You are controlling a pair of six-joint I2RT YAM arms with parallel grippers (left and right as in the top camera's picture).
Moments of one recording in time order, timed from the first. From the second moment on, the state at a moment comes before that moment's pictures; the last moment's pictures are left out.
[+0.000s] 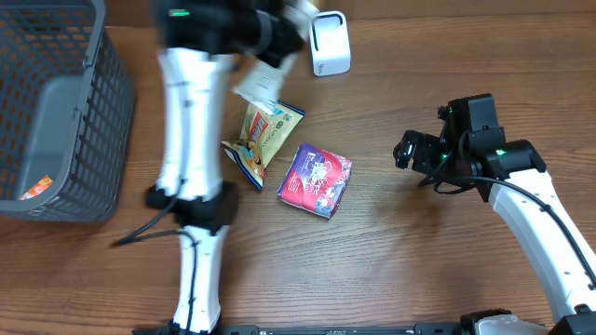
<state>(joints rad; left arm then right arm) -0.28 2.39 3.05 -1.62 0.32 0.26 0.17 1.42 1.07 -0.77 -0.20 0.46</state>
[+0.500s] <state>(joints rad) -0.61 2.80 2.99 -1.68 -0.63 -0.15 0.17 1.42 1.07 -0.77 -0.12 0.39</state>
